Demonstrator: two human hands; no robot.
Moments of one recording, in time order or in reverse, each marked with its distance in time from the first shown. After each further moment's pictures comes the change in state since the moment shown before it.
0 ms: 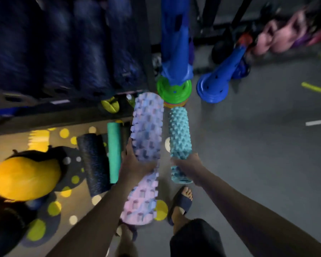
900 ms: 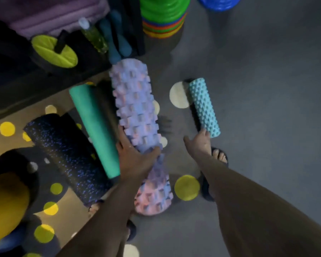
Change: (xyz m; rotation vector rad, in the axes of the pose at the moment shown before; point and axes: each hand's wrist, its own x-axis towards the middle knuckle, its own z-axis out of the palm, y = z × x) left_hand 0.173 -0.289 0.111 0.103 0.003 0.029; right_hand 0.306 0.200 0.255 -0.113 0.382 0.054
